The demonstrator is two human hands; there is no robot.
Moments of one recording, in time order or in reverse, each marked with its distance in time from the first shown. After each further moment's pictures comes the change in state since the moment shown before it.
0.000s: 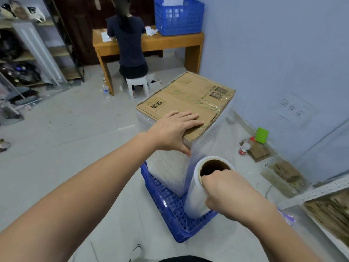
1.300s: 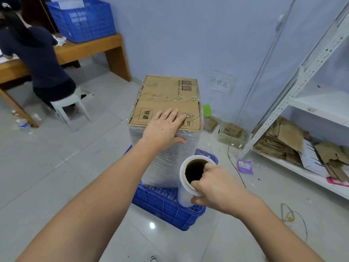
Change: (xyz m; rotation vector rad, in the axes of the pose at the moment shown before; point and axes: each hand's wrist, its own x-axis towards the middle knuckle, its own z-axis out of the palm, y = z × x) left_hand -0.004 -0.033 0.007 0.190 0.010 0.239; right_hand 0.008 -0.129 0.018 -0.086 0.360 0.160
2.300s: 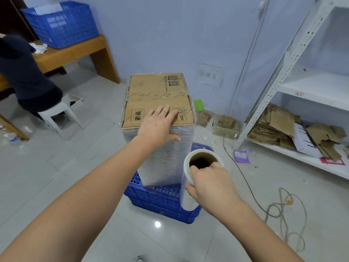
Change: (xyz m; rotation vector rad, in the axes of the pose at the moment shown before) left_hand 0.018 0.021 -0.012 -0.064 -0.051 -0.030; right_hand -0.014 -0.020 0.001 0.196 0.023 0.517
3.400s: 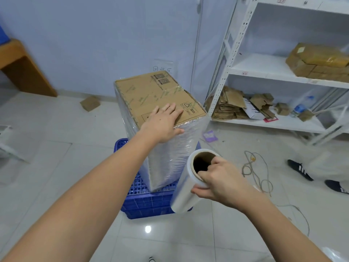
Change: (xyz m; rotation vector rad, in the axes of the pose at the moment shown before) left_hand 0.019 -0.085 0.005 -0.201 -0.057 0.482; right_hand 0.029 -0.111 0.030 -0.159 0.171 0.060
